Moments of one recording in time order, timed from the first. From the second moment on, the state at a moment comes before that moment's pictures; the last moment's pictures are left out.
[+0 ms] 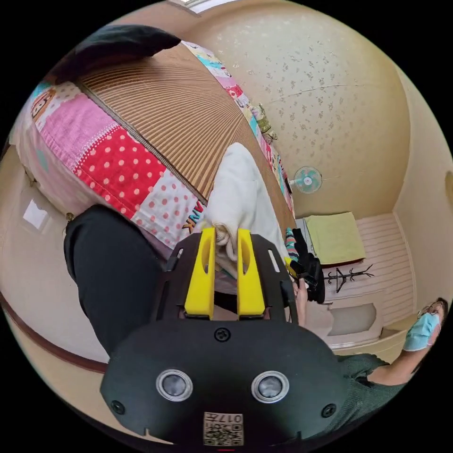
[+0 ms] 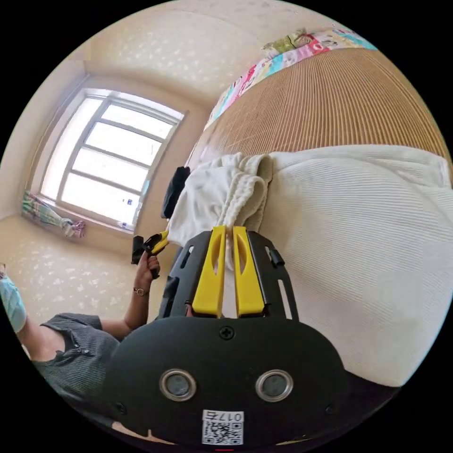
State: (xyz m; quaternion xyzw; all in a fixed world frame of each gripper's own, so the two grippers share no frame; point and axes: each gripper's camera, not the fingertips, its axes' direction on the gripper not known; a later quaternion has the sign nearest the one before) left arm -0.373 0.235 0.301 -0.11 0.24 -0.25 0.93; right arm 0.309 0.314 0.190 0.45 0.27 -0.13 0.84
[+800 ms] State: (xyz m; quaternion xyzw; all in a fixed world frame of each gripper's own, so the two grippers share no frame) left arm 0.157 0.139 0.384 -0.19 0.61 0.33 0.70; right arm 0.449 0.440 0.147 0.57 0.14 -0.03 0.81
